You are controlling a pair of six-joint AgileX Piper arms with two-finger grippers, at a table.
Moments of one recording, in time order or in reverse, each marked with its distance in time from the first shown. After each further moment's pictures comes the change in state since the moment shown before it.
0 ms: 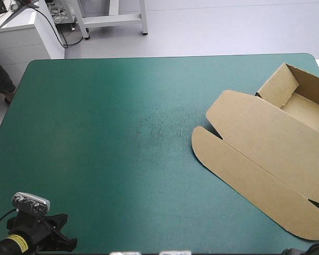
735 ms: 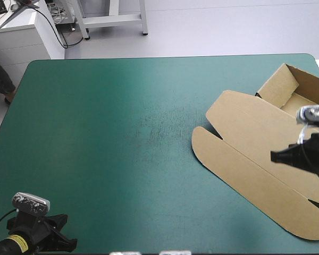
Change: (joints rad) left arm 0.000 0.000 0.000 0.000 0.003 0.000; right arm 0.450 -0.819 0.700 0.047 -0.001 -0.129
